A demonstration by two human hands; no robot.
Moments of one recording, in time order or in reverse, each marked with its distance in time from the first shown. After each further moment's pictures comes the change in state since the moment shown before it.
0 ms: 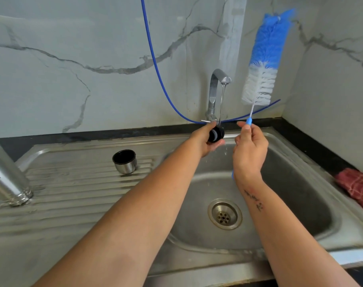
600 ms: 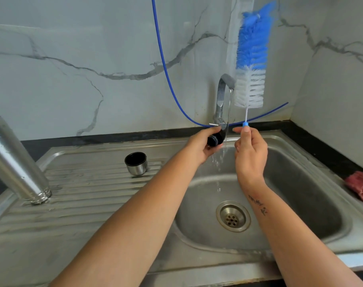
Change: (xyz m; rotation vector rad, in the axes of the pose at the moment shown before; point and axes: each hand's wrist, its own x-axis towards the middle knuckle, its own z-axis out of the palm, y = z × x) left_hand -0.050 0.006 -0.025 0.059 -0.052 0.096; right_hand -0.016 -0.008 0.005 0.001 -0.125 -0.062
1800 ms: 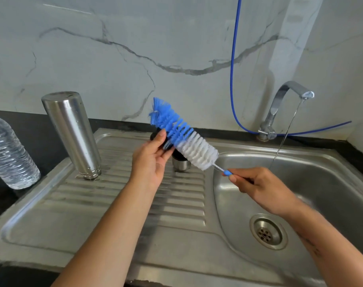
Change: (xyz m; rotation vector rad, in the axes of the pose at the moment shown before) left_hand -0.118 0.047 -0.197 -0.442 0.230 0.511; right_hand -0.052 -0.022 0.035 -0.503 -0.979 -0.205
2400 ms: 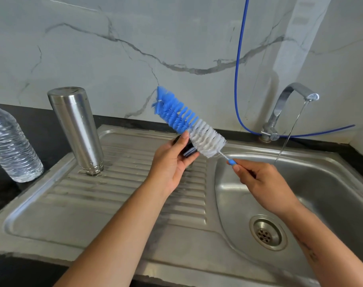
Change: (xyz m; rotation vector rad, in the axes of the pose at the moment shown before) left_hand -0.019 -0.018 0.015 0.099 -0.174 -0.120; right_hand 0.005 -0.004 0.005 -0.084 0.200 -0.009
